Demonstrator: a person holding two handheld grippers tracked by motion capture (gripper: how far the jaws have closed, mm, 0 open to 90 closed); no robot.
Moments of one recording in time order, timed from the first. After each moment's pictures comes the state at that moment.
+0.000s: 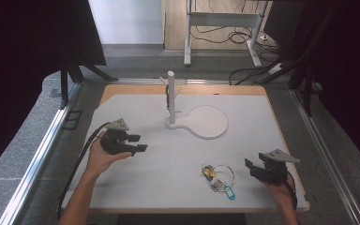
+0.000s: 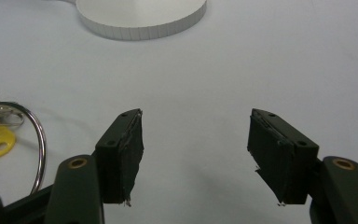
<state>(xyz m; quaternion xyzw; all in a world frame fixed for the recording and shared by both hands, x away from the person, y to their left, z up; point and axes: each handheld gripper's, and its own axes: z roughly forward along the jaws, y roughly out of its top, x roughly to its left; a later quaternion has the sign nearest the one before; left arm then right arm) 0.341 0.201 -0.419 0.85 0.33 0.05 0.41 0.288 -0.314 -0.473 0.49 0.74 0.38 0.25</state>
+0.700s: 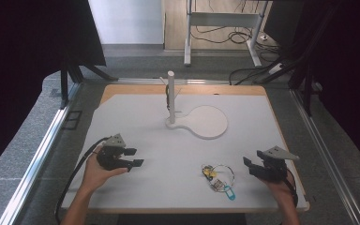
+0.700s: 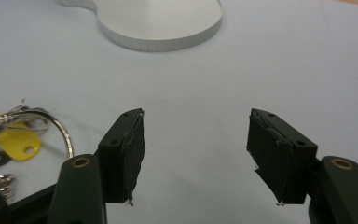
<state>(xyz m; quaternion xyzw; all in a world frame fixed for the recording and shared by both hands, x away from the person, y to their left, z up) 0.310 0.209 -0.446 0.86 0.32 0.05 0.40 0.289 -0.308 -0.459 0.46 0.76 0.39 0.24</state>
